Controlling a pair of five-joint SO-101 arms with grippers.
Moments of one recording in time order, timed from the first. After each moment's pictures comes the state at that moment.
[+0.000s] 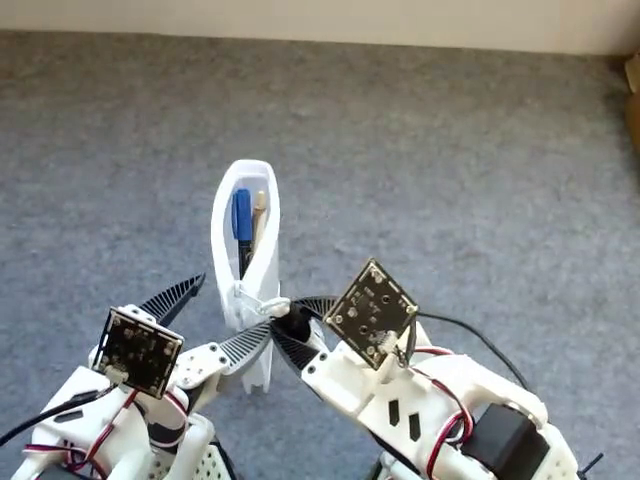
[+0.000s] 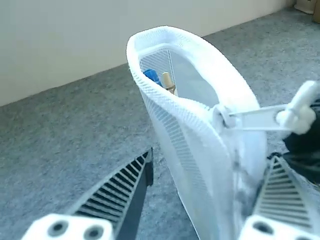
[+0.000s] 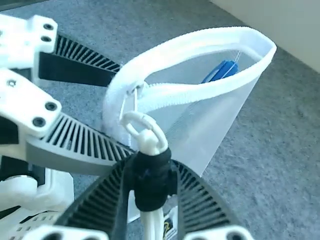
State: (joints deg) left arm 13.0 -99.2 50.2 81.8 -2.9; right arm -52.7 -74.4 37.8 72.8 6.5
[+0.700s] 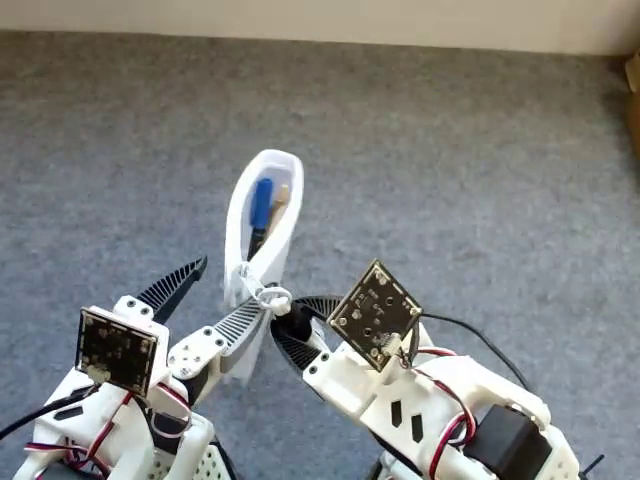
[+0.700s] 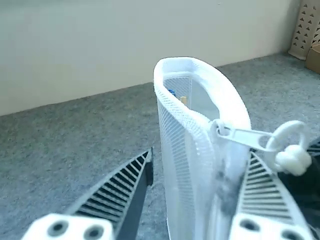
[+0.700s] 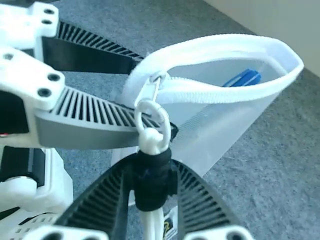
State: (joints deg) left arm 13.1 -99.2 51.6 73.9 2.7; right arm -52.7 -74.4 37.8 72.9 6.7
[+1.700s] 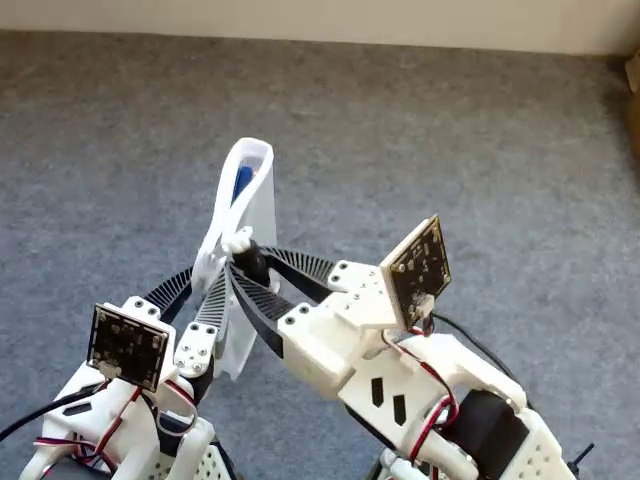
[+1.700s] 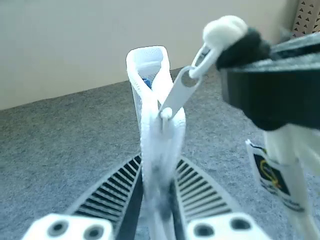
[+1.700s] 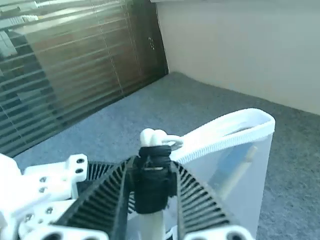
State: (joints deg) left arm 13.1 -99.3 54.9 74.3 2.9; right arm -52.8 -72.4 38.2 46.5 -11.1
